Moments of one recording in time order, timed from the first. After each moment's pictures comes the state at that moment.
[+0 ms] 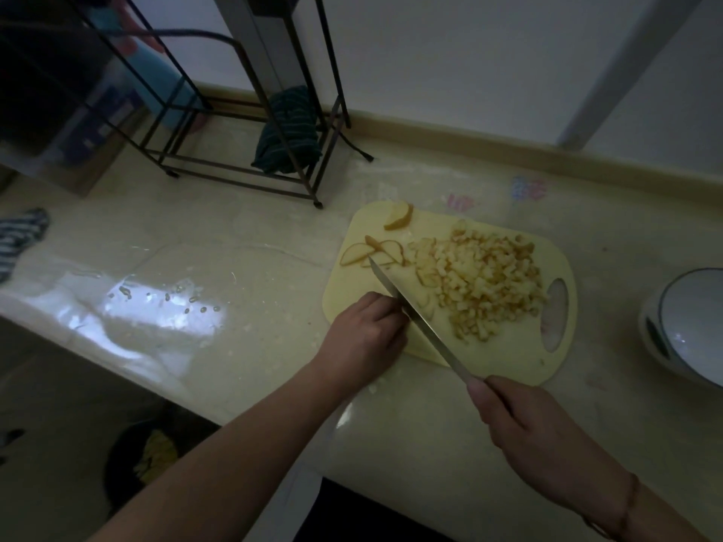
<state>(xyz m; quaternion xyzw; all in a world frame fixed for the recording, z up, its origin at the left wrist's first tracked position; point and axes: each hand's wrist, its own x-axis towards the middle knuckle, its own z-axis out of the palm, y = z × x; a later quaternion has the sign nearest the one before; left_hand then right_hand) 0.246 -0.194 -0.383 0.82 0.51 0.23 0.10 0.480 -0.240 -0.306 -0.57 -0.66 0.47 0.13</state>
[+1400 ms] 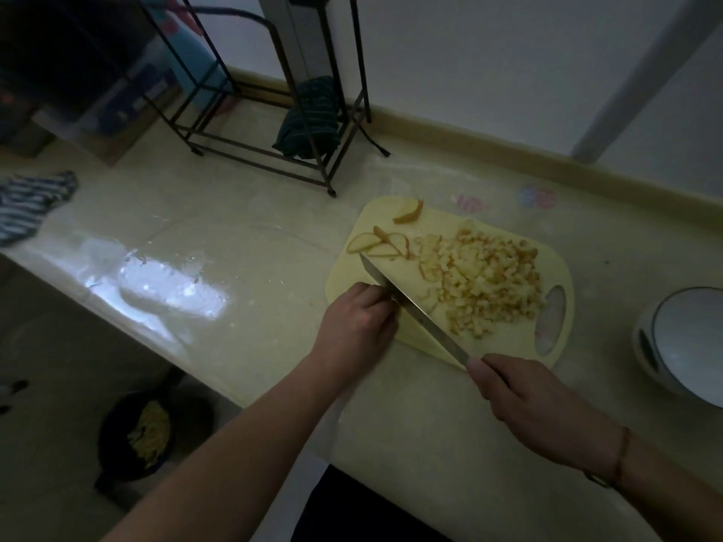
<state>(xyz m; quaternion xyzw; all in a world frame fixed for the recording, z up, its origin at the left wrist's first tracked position) 0.252 -0.207 -0.381 0.77 0.58 0.26 0.06 0.501 -0.210 -0.310 -0.50 -0.73 0.46 0.06</state>
